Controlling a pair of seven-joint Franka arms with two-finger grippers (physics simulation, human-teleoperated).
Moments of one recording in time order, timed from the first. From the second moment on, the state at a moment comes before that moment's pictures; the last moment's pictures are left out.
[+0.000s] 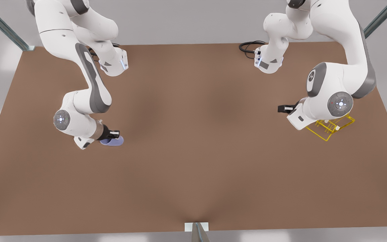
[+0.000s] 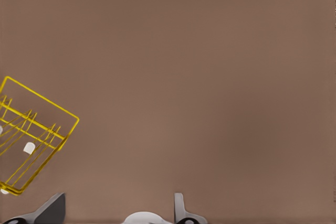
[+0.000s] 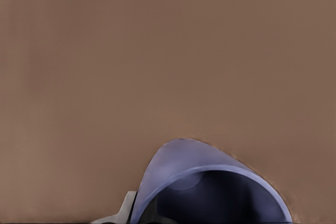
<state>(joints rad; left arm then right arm) -0.31 0.22 0.15 -1.54 -0.04 1.37 -0.06 0.01 0.27 0.19 -1.92 0.31 2.08 0.08</state>
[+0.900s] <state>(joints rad) -0.31 0.23 0.15 -1.54 -0.03 1.37 -0.06 0.77 1.45 0.49 -0.52 0.77 2.64 0.65</state>
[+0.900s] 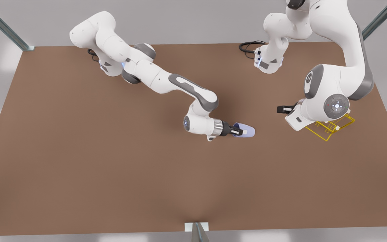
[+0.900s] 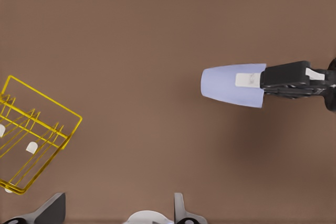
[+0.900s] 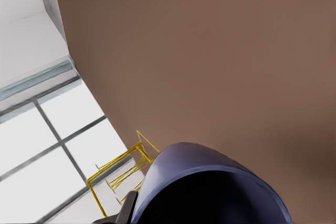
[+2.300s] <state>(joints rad) -0.47 0.39 0.05 -1.72 -0.02 1.65 -0.51 0.41 1.10 0.63 -1.06 0.63 2.73 0.92</state>
